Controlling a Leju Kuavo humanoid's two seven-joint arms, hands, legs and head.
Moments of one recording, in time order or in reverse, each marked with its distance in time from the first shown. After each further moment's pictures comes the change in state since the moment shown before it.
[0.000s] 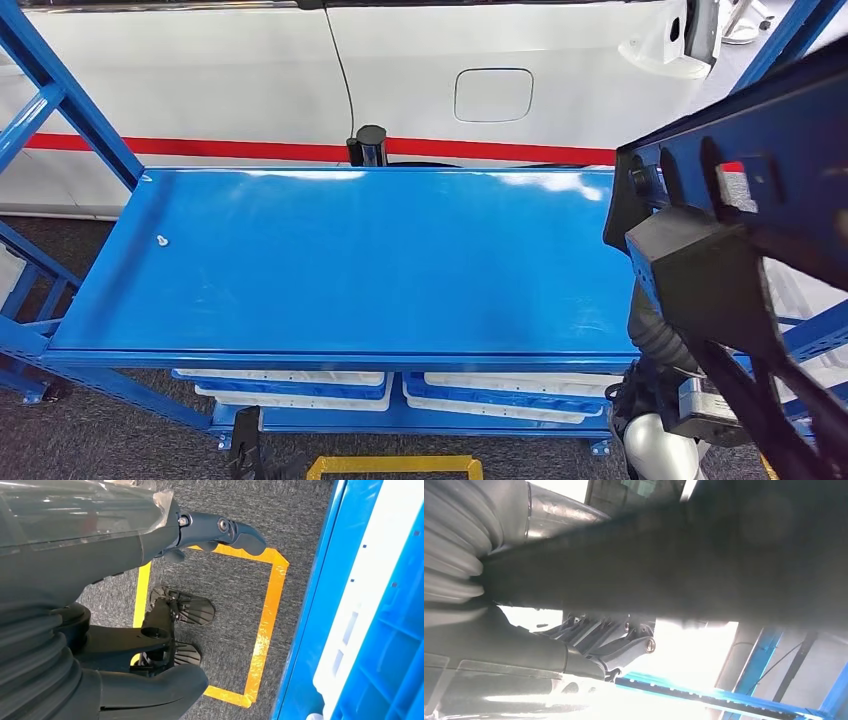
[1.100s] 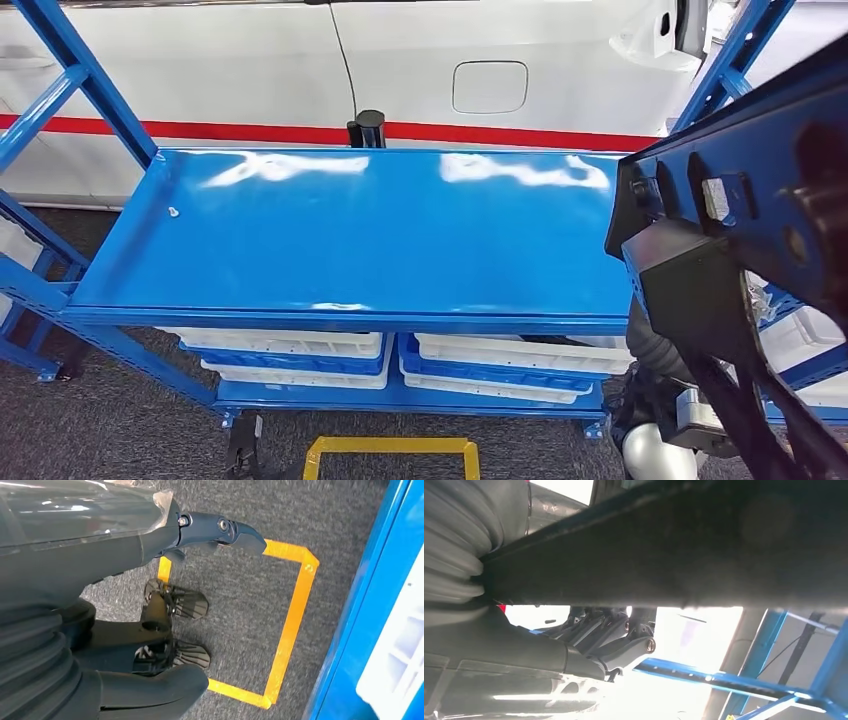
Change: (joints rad) left arm 0.015 0.001 0.000 -0.007 0.022 -0.014 0.009; right arm 0.044 0.005 -0.009 -0.009 -0.004 0.000 -0.018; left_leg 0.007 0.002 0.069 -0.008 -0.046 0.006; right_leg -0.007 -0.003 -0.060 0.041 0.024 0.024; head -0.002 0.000
